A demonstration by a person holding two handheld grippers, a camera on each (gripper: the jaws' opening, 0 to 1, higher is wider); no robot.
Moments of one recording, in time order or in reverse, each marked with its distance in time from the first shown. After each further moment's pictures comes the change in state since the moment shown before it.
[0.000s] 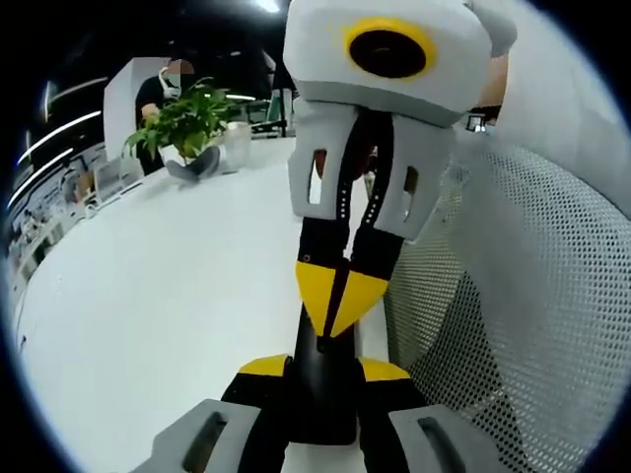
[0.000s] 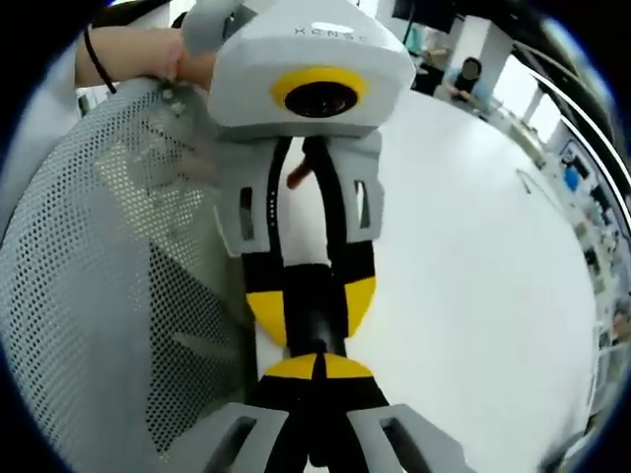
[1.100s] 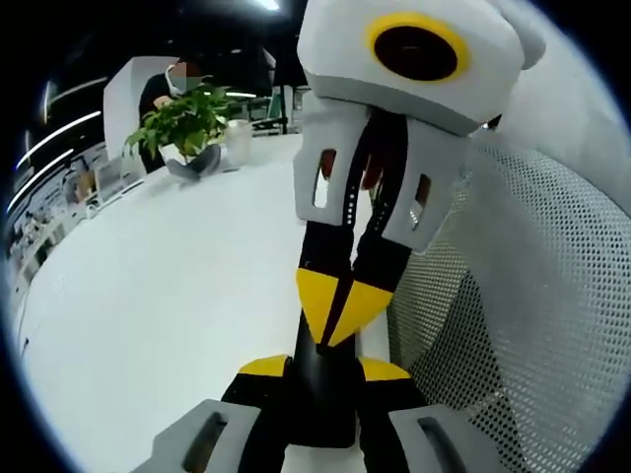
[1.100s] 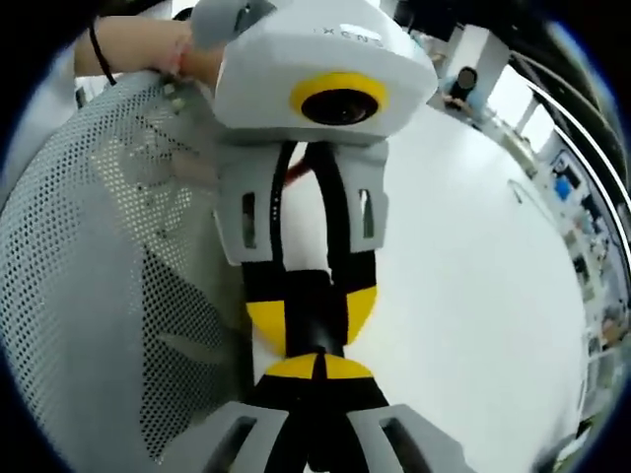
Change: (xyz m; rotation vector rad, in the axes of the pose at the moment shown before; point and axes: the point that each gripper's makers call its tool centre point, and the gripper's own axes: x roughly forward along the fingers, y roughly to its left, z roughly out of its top) left arm 0.001 0.000 0.000 0.003 0.015 0.013; right arm 0.002 0.001 0.005 -0.059 -0.041 -0.068
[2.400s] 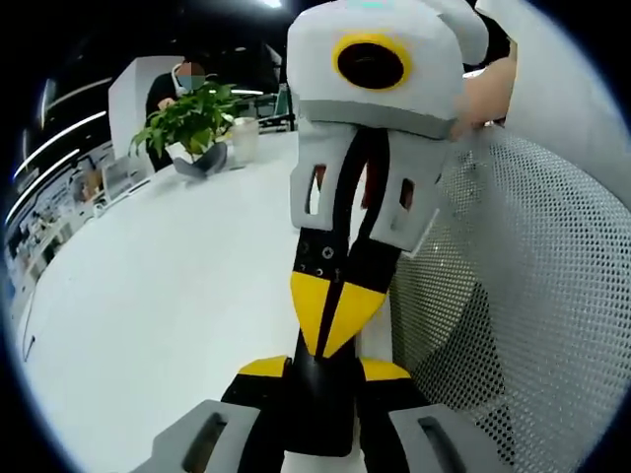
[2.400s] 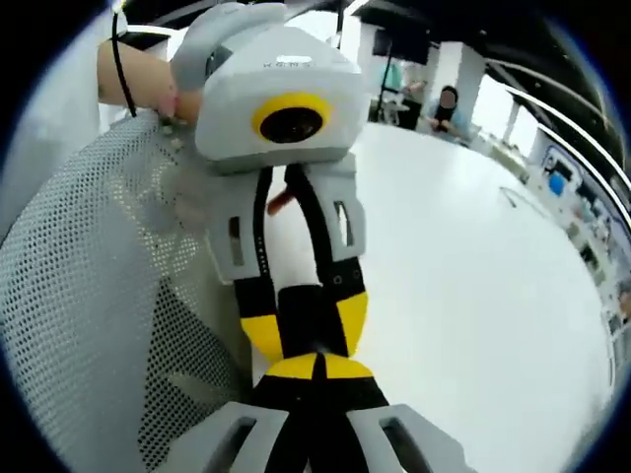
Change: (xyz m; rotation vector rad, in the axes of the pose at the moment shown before) left arm 0.001 0.001 0.000 -0.006 0.016 0.043; right arm 0.000 -0.004 0.004 0.134 -0.251 0.049
